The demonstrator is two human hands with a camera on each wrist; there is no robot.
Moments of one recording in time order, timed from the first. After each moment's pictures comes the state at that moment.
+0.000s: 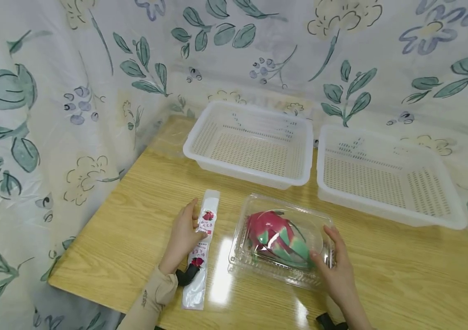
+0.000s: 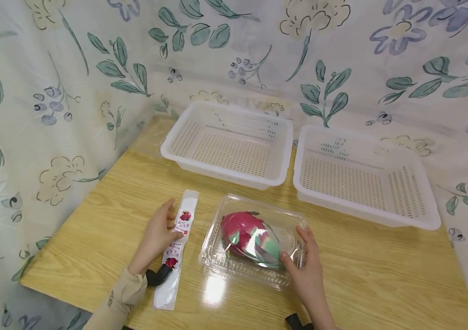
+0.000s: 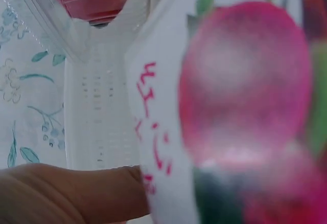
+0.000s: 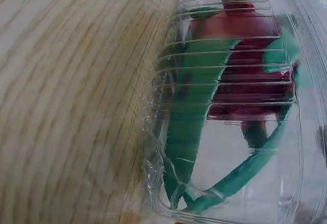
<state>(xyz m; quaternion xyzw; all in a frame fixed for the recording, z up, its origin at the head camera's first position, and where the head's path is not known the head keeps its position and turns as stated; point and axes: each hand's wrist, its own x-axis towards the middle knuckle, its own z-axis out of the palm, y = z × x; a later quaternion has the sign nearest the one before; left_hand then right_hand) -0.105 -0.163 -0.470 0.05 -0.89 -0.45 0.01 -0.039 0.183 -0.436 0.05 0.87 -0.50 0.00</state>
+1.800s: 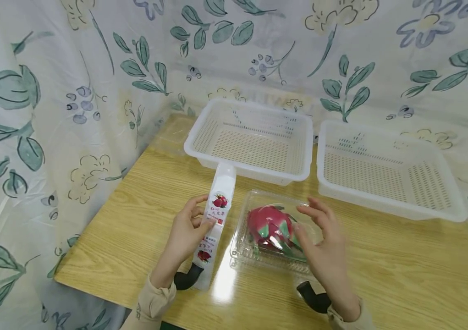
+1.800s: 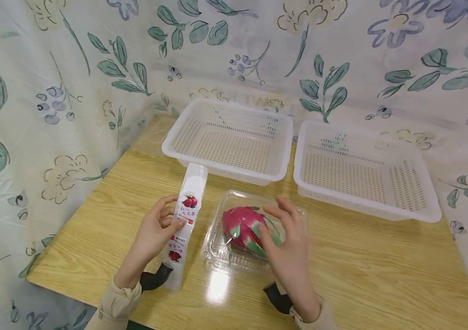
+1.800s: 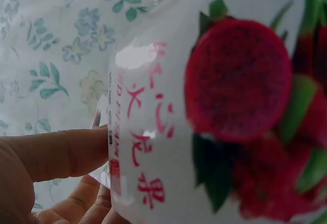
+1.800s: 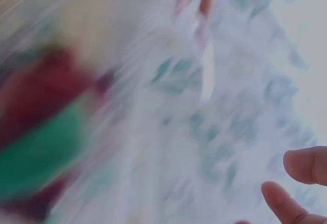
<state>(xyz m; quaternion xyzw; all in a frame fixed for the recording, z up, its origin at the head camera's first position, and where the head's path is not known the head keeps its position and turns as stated) -0.074 -0.146 -0.395 0.03 -0.78 -0.62 -0.03 -0.053 0.125 -0.369 -0.11 0.84 -0.48 -0.21</state>
